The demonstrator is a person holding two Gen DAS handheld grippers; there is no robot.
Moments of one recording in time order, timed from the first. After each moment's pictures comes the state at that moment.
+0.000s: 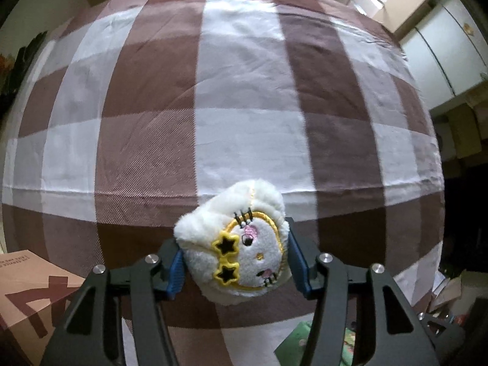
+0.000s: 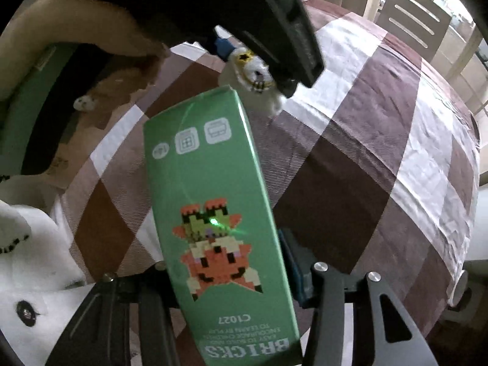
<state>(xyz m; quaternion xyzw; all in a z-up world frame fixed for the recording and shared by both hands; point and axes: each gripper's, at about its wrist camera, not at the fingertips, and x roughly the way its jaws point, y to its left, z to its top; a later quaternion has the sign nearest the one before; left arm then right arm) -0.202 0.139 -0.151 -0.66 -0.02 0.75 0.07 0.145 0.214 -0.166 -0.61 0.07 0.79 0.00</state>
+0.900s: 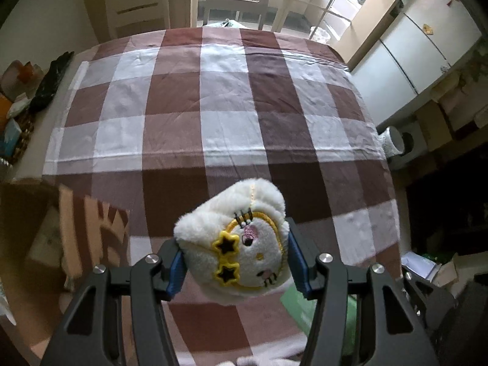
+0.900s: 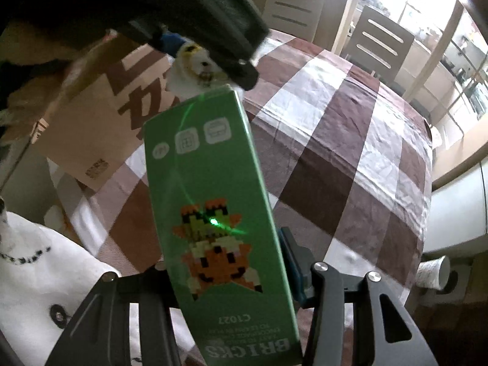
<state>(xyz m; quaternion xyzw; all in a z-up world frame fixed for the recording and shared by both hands) -0.091 0.115 -0.015 -0.61 -0.03 0.79 0.11 0.193 0.137 -0.100 -0.56 0.05 0.83 0.08</state>
